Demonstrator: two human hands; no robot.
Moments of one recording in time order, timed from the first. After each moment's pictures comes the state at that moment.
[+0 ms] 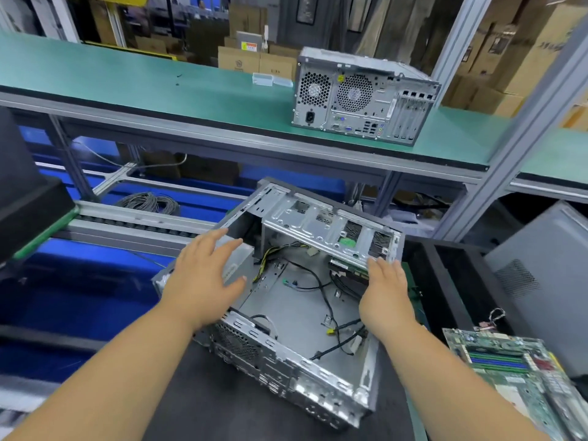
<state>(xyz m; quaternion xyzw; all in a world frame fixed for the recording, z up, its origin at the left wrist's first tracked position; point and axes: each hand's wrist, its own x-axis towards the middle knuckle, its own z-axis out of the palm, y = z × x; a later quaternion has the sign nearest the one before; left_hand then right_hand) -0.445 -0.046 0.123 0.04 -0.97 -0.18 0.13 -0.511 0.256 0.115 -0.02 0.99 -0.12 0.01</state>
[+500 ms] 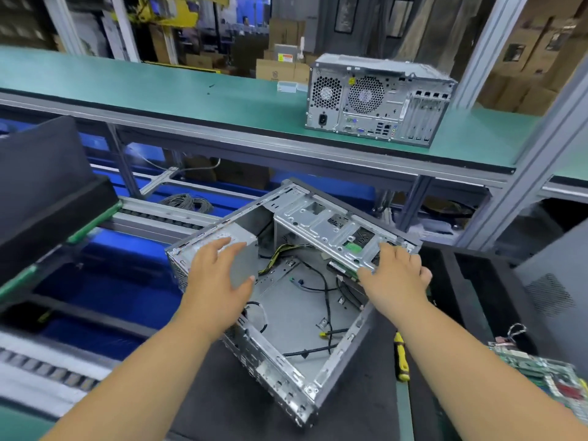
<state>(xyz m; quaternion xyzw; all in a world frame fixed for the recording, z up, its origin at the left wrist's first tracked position) -0.409 0.022 0.124 0.12 -0.93 -0.28 0.22 -0.533 0.284 0.142 -0.04 0.99 -0.11 -0.03</state>
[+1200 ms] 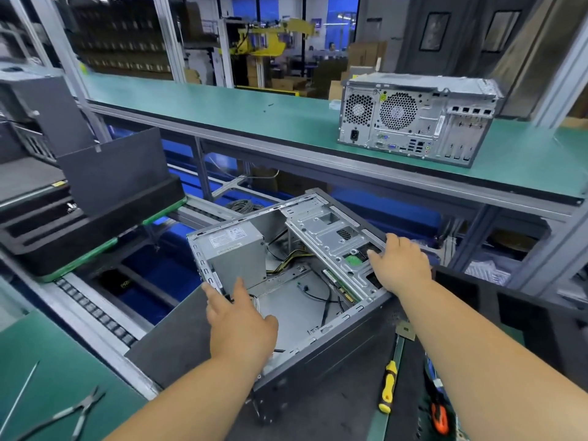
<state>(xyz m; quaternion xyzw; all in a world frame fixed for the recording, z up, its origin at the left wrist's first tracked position) -0.394 0.167 0.123 0.48 -0.83 -0.27 0.10 -0.640 0.314 0.136 -0.20 0.98 -0.08 -0.02</state>
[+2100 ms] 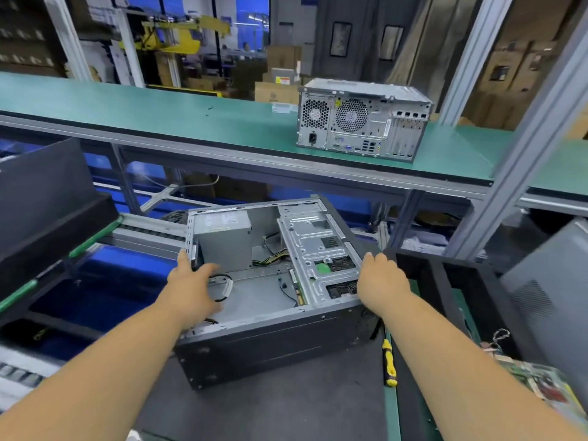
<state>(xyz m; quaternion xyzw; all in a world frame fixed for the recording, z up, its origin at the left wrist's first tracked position) -0.416 -0.017 0.126 0.22 -0.96 -0.17 0.00 -0.554 0.291 0.147 -0.10 0.99 0.04 0.04</state>
